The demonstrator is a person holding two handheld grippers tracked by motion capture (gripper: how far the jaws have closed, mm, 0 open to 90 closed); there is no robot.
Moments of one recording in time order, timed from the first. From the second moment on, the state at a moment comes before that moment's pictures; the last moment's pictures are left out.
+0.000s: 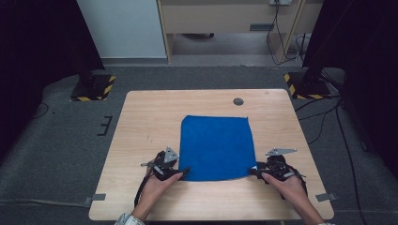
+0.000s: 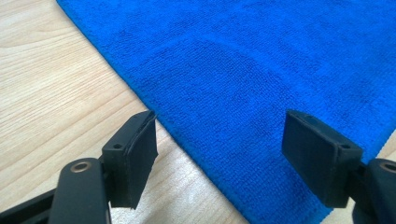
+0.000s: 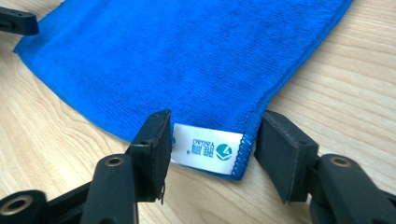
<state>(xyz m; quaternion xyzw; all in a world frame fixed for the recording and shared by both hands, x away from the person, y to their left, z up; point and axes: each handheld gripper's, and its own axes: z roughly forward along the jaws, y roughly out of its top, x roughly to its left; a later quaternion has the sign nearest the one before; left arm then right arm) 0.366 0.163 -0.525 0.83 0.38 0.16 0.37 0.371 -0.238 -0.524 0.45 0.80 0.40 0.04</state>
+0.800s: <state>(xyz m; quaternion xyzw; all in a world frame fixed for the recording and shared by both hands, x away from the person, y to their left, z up) 0.367 0.168 -0.524 0.83 0.38 0.17 0.37 0.386 -0.191 -0.493 0.41 0.82 0.39 0.09</state>
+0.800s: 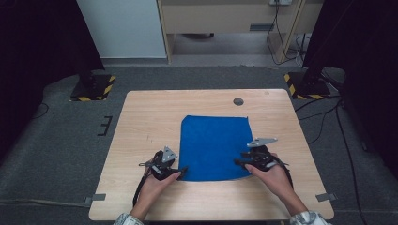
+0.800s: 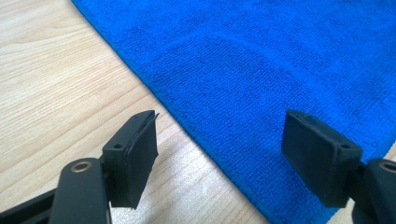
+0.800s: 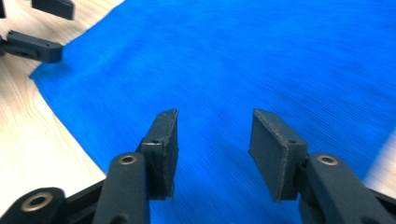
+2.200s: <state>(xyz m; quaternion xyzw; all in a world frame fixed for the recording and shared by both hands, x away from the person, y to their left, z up) 0.369 0.171 -0.524 0.83 0.39 0.17 0.36 0.431 -0.115 -0.494 0.41 0.85 0.34 0.02</state>
